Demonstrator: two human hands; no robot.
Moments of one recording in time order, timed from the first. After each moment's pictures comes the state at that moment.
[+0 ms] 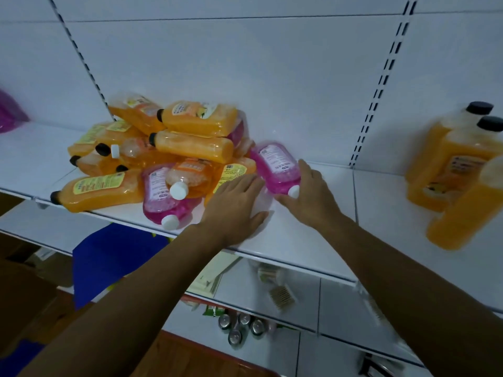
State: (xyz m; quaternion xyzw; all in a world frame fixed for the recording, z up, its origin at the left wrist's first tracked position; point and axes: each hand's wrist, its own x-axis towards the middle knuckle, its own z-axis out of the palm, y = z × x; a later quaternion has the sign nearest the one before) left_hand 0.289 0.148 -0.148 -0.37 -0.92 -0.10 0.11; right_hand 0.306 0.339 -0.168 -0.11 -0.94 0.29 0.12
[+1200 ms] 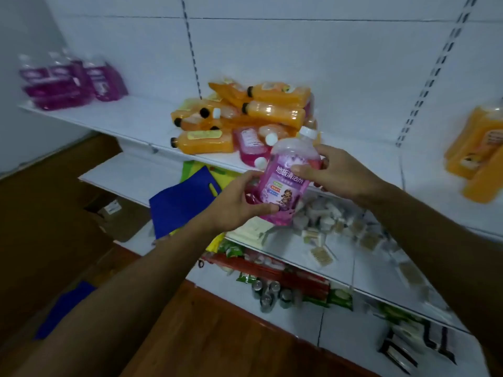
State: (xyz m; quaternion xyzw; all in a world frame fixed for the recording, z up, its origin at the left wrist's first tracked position) left_hand 0.425 -0.023 -0.134 -0.25 -0.79 -0.55 -0.12; right_hand 0.452 0.198 -0.078 0.05 -0.87 0.49 0.03
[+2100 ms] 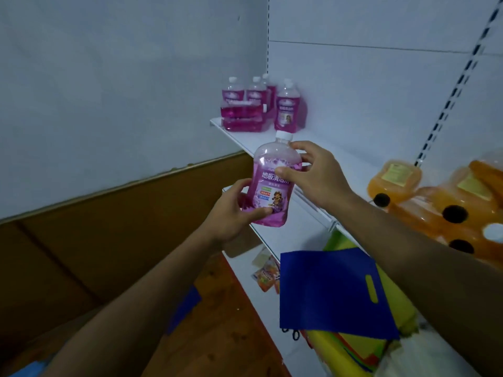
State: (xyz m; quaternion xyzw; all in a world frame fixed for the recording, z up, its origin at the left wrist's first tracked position) left_hand 0.230 -0.402 -0.129 0.04 -0.83 -0.55 0.13; right_hand 0.134 -0.241 -0.075 0.28 -0.80 0.53 0.03
